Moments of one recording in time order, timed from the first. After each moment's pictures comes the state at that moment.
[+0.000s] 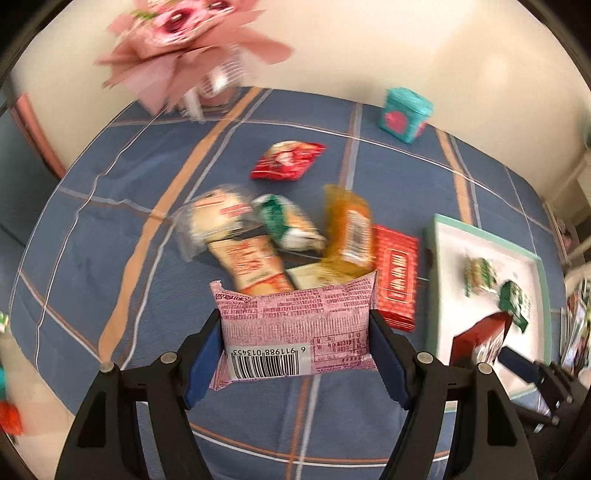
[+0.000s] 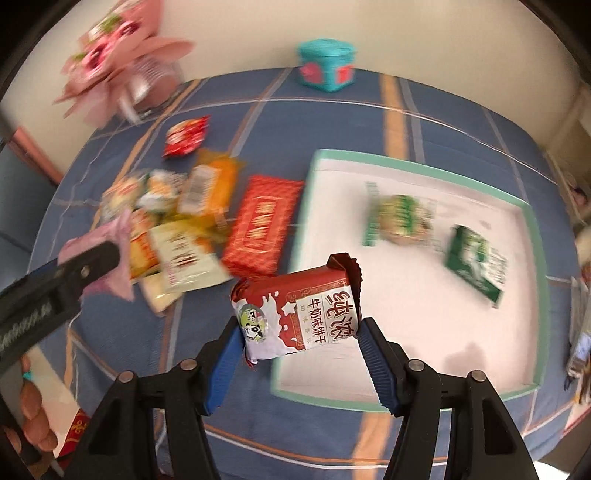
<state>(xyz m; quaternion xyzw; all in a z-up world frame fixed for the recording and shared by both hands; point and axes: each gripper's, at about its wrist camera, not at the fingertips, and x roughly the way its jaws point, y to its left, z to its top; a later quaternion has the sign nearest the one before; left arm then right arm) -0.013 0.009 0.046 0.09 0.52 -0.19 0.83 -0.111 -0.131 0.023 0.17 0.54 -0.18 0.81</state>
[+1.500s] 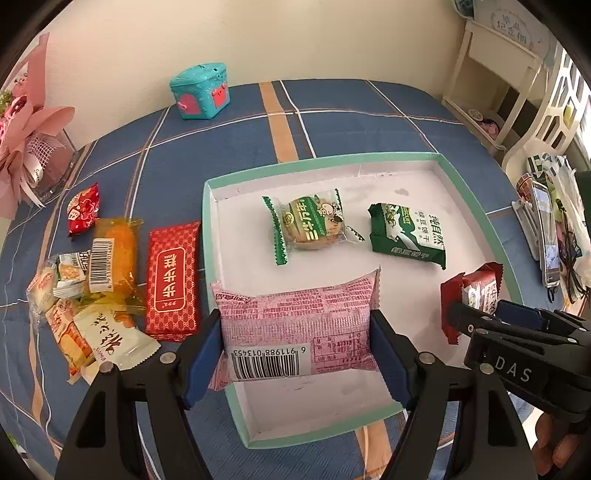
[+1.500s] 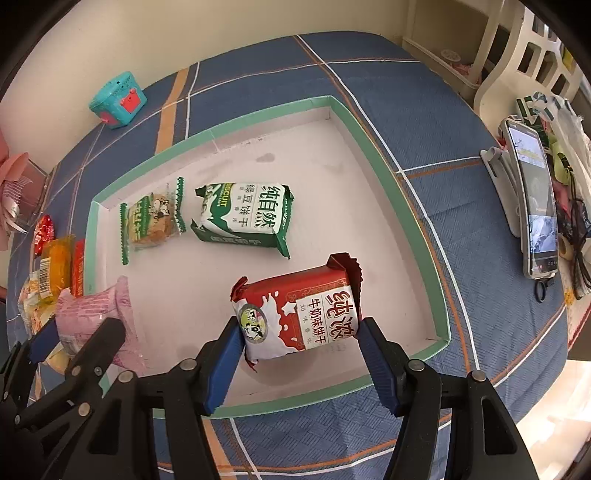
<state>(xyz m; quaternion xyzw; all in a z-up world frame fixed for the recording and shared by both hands) -0.103 -0.156 0.007 0.21 0.48 -0.36 0.77 -0.213 -0.264 -0.016 0.29 0.52 -0.33 0.73</state>
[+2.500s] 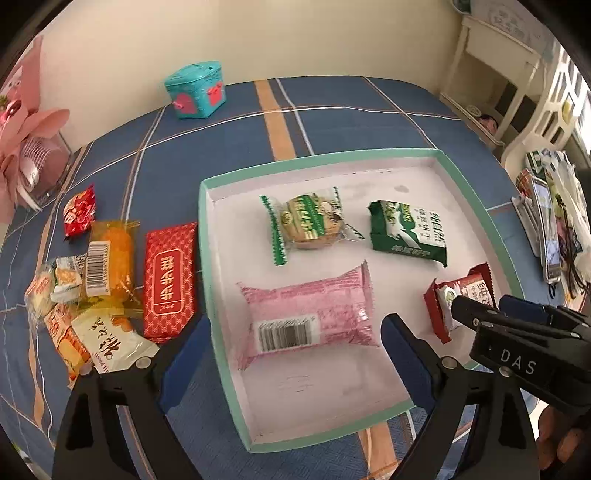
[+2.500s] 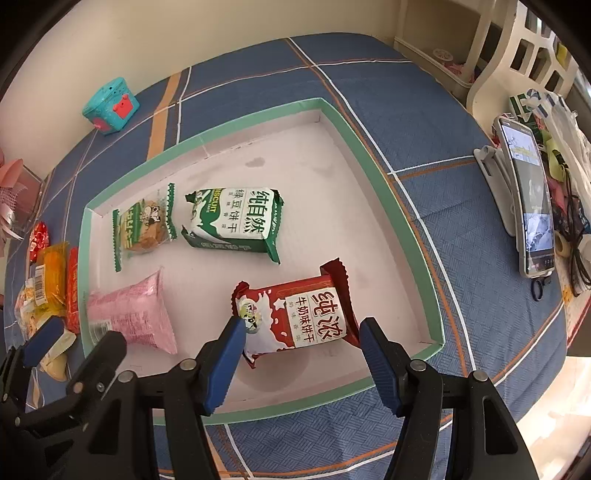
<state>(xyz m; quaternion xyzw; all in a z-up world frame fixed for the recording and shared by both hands) -0.099 -0.156 0.005 0.22 0.48 -0.36 0.77 -0.214 -0.267 -0.018 0.30 0.52 -0.34 0.73</state>
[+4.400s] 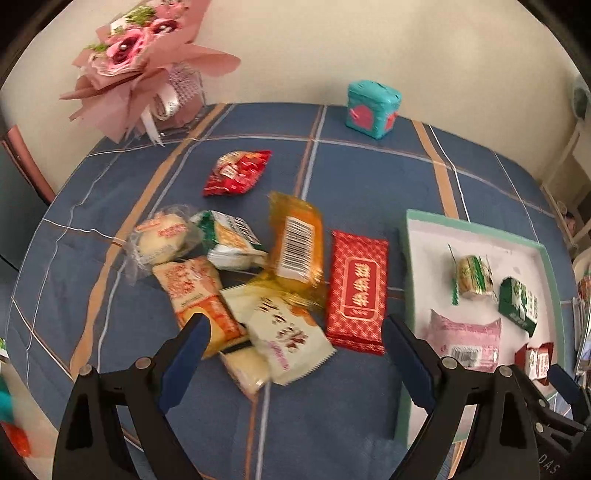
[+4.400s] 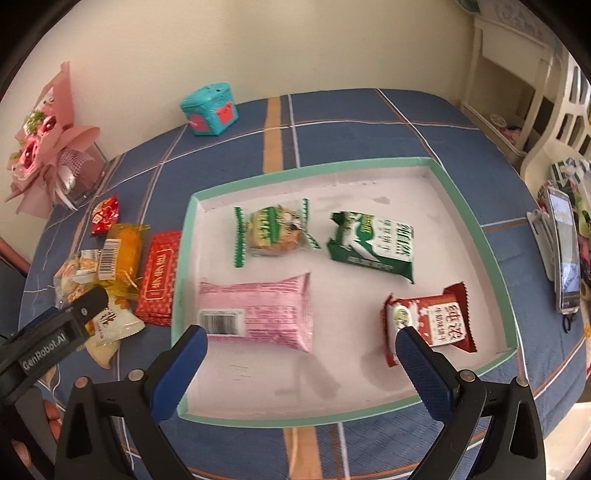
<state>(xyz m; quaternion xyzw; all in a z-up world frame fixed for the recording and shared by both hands) -0.019 -0.038 0.023 0.11 0.48 -0.20 0.85 -0.163 -0.203 0.022 0.24 0.45 -0.28 0.81</state>
